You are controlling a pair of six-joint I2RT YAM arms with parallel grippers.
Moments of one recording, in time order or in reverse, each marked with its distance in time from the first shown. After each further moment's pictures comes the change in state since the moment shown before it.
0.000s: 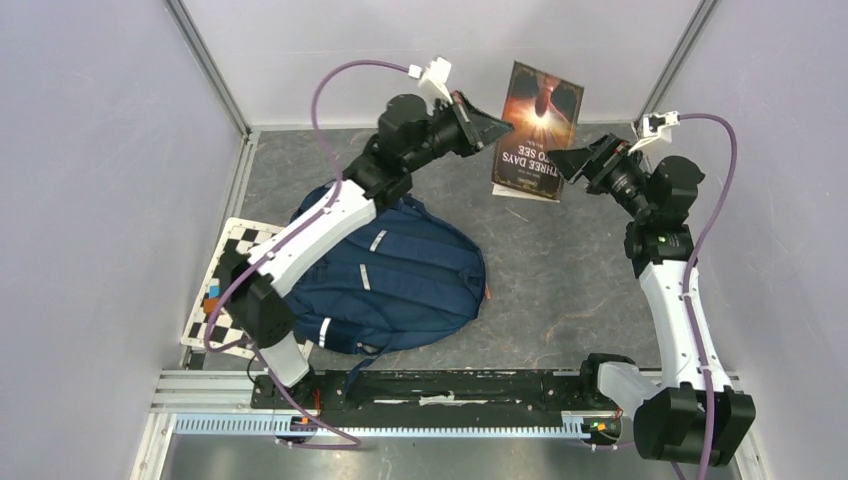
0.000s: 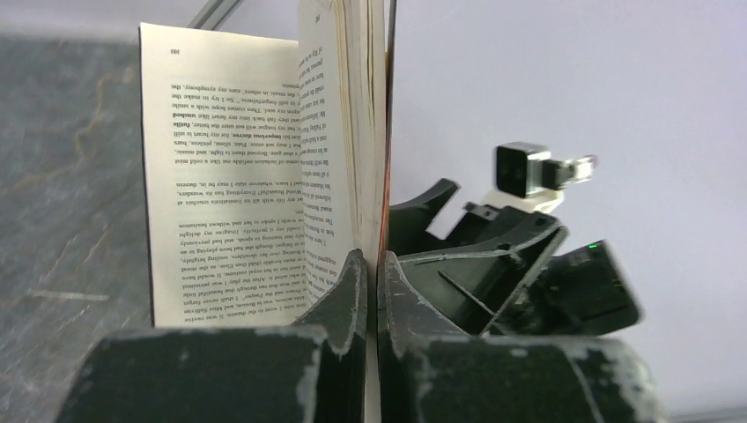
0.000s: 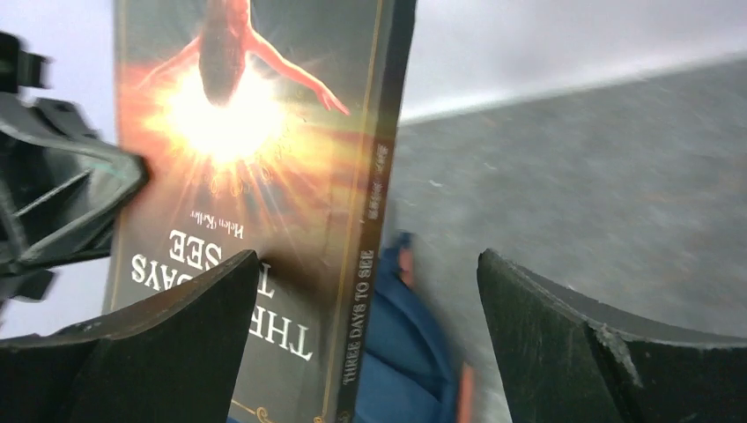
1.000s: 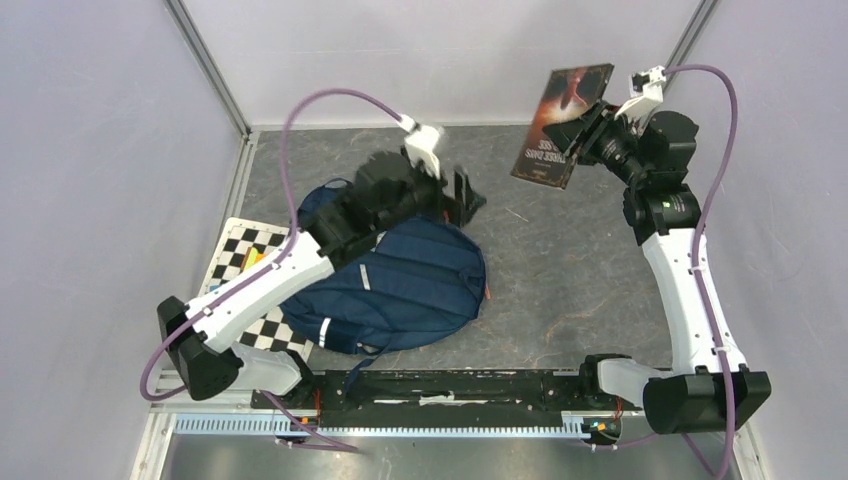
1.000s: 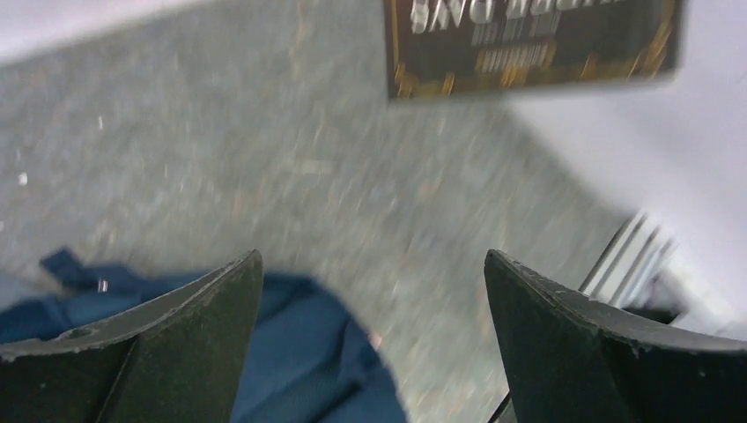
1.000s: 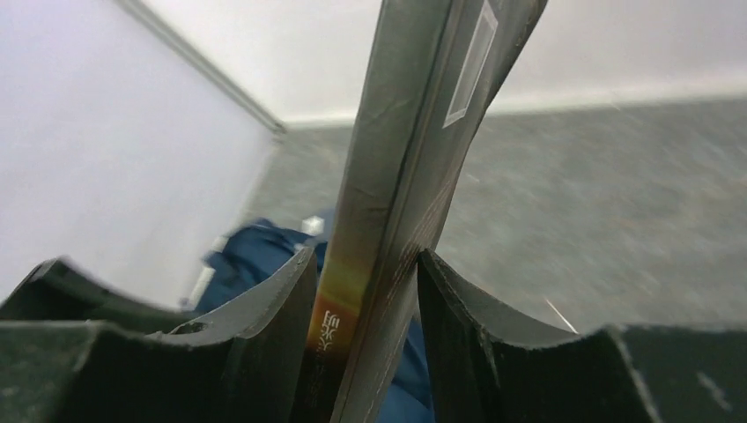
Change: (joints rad) left arm -0.088 -0.389 -0.296 -0.249 -0.210 0.527; right arm 0.132 0.141 0.329 -0.072 0.035 0.000
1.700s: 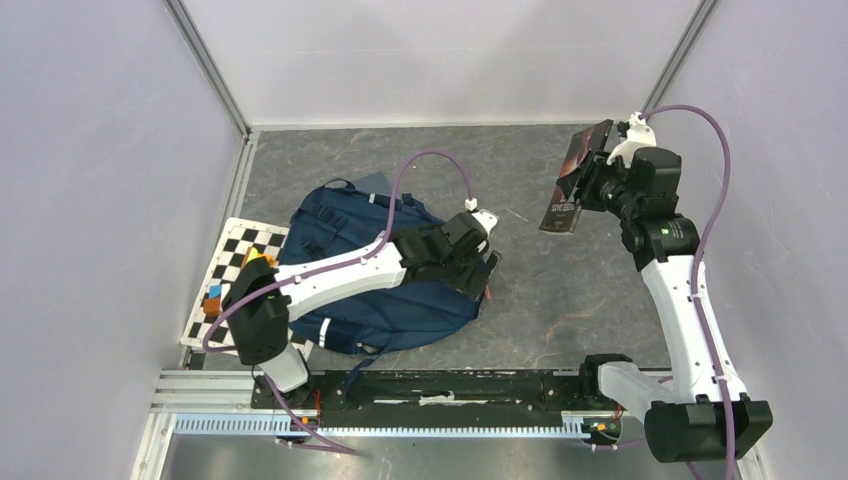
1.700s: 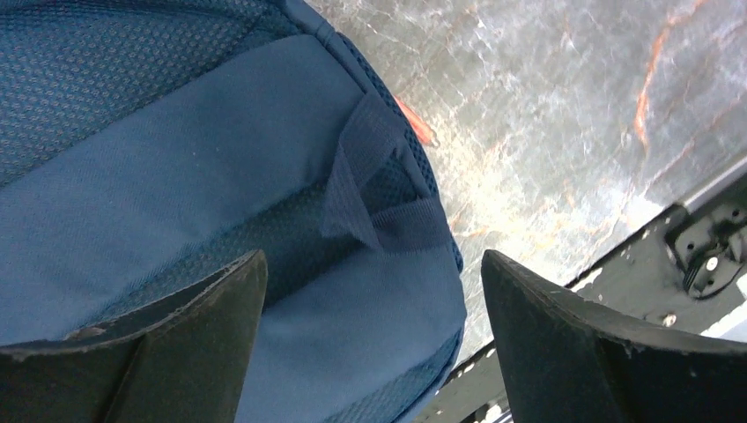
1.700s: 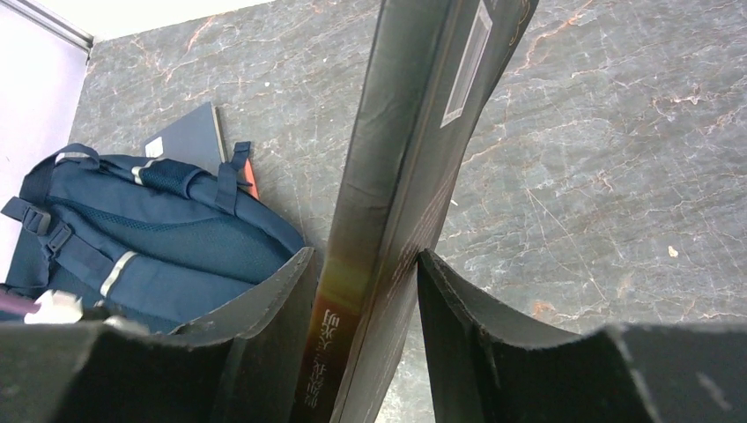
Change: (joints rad) left arm -0.224 0.274 -0.107 -0.377 -0.151 0.007; right arm -0.002 -0.130 -0.158 -0.367 0.281 -0.257
